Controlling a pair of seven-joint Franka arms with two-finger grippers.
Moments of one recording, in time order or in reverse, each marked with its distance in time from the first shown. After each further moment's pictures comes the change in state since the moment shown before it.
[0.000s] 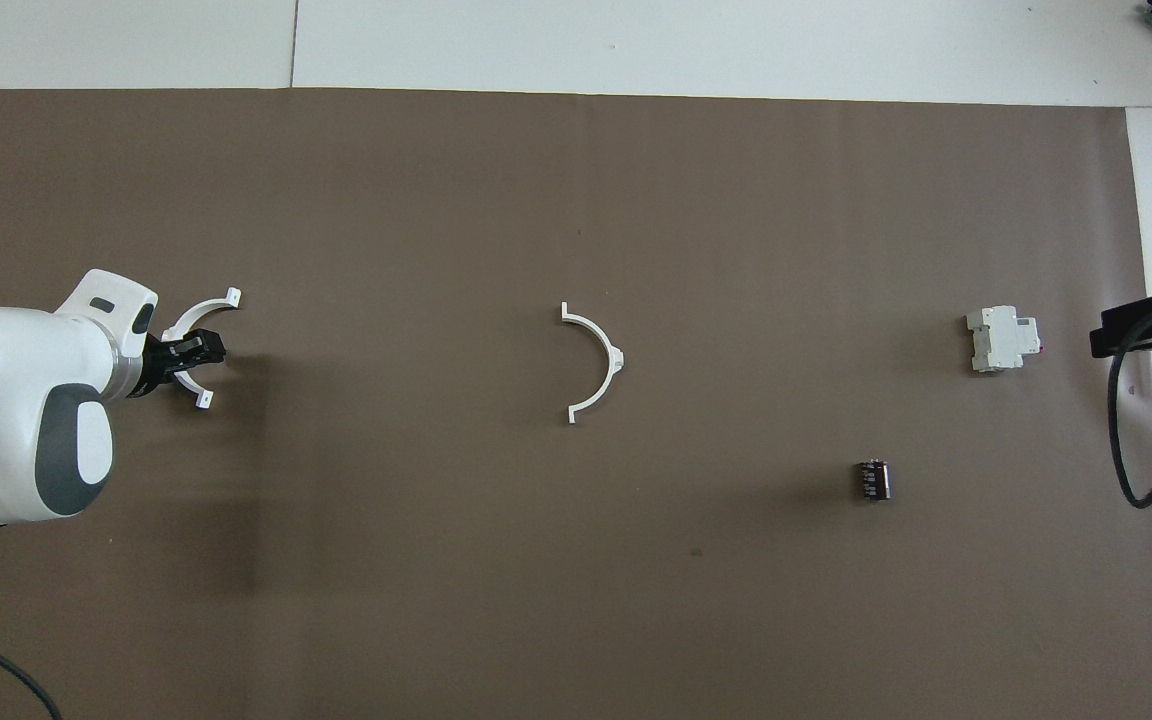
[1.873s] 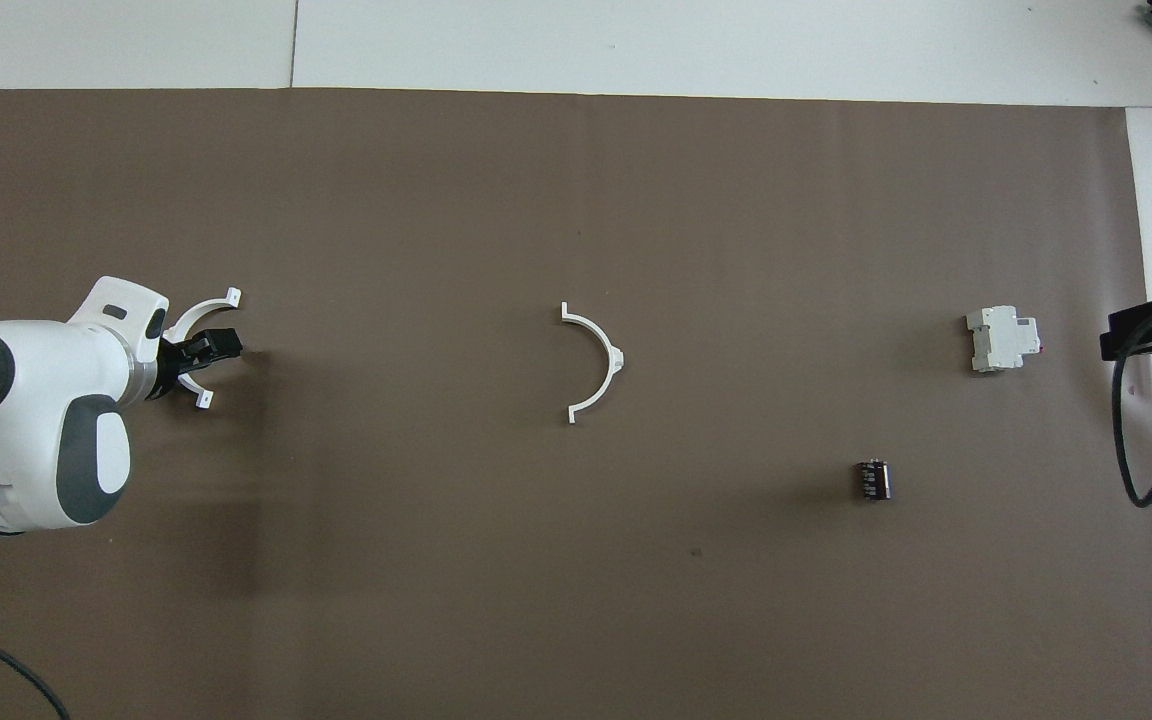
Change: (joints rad) left arm -0.010 0.008 -0.005 -0.020 0.000 0.056 -0.036; right arm -0.001 -0.004 -0.002 -0.004 -0.009 0.000 0.013
